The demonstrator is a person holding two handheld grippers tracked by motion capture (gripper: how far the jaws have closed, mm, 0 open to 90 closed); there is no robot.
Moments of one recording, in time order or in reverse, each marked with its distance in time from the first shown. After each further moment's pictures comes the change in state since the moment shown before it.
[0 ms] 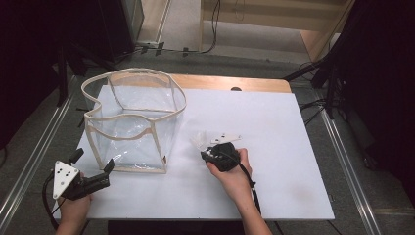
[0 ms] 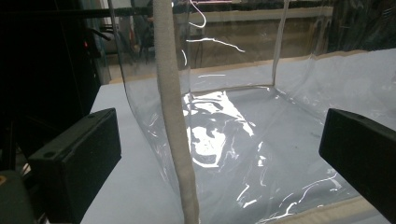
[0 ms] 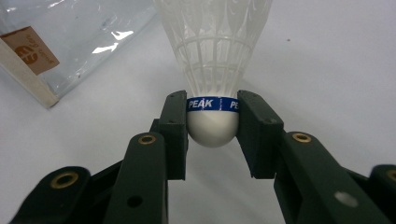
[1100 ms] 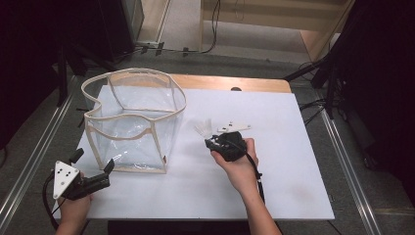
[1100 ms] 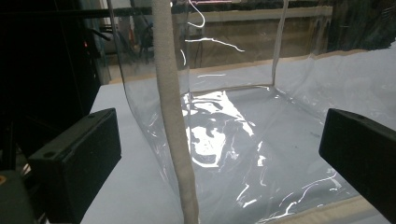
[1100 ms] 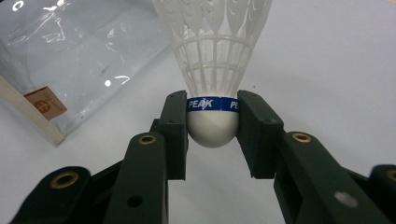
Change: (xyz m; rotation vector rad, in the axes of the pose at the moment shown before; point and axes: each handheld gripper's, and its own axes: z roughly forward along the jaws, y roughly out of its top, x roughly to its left) left arm 0.000 0.000 0.000 0.001 0.000 0.004; right arm -0.013 0.027 -0.026 -0.071 -0.019 0.010
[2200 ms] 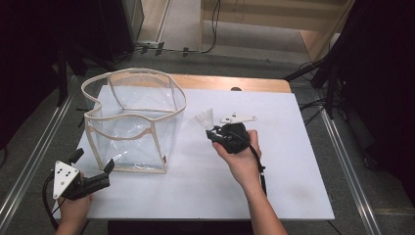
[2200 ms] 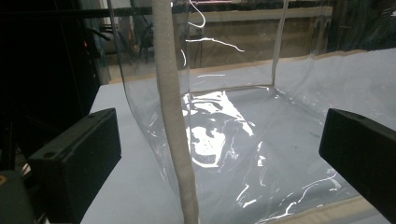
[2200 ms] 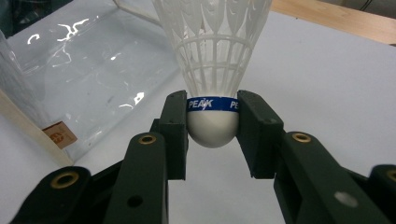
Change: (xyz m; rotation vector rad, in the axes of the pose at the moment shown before) left arm 0.000 0.000 0.000 -0.001 -0.001 -0.003; right arm -0.004 0.024 -0.015 -0.056 0.000 -0.003
